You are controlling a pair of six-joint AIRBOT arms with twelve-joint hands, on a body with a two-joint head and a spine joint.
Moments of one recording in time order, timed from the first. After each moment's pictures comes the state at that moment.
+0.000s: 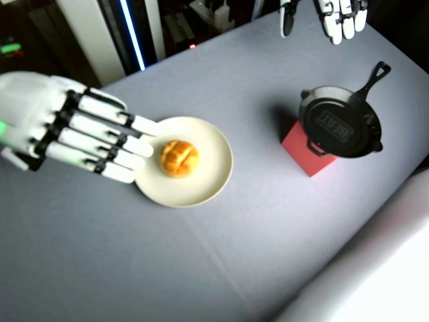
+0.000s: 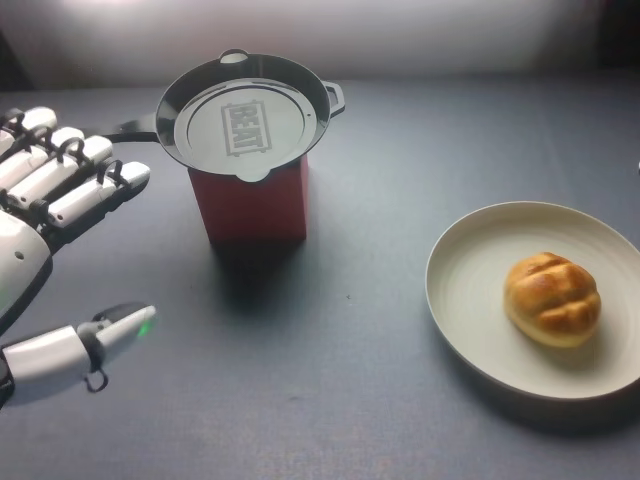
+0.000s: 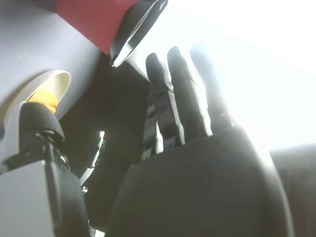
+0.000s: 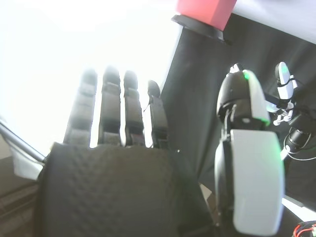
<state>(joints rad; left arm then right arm) 1.08 -0.75 0.72 -0.36 -1.34 1.34 -1.28 -0.82 0.98 0.22 1.48 -0.78</state>
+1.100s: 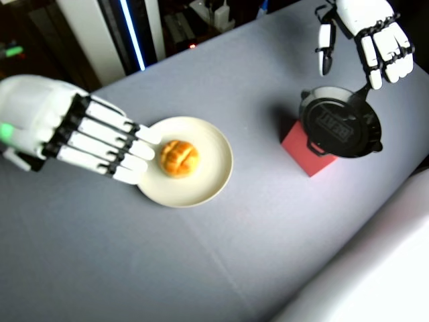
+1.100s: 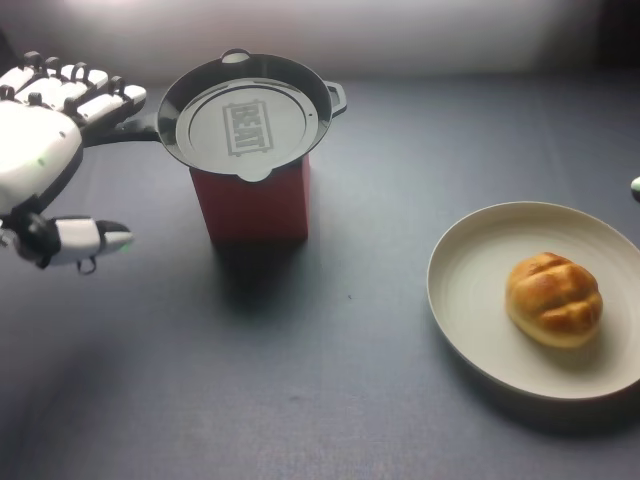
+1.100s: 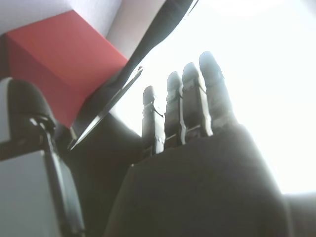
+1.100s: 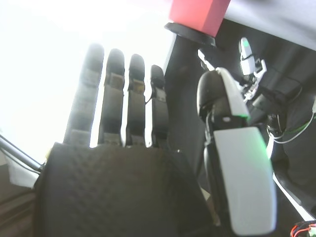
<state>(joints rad) 0.70 -0.95 1.09 -0.60 -0.89 1.45 -1.28 -0.83 0.99 0.19 1.46 -0.77</state>
